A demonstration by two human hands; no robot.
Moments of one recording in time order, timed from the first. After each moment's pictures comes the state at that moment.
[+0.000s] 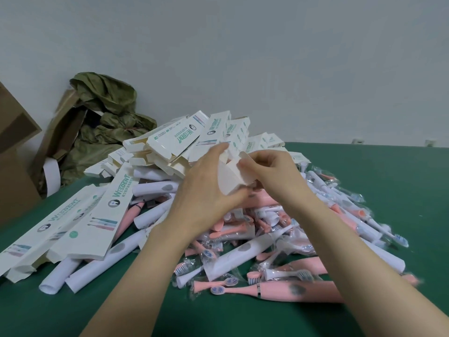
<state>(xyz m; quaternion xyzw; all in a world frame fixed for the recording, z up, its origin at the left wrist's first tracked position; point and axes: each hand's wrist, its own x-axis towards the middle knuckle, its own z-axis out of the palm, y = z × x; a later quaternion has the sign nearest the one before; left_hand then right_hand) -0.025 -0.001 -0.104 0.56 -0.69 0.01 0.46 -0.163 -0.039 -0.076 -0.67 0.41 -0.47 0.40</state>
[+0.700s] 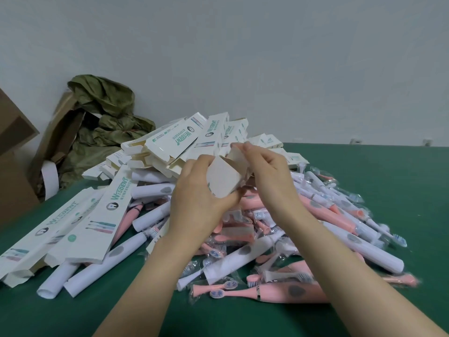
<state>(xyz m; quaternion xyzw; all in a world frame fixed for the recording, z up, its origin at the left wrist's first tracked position) -0.031 0.000 -0.112 0.58 -0.61 0.02 0.54 -0.150 -0.033 -0.083 -0.62 0.34 -0.56 0.43</state>
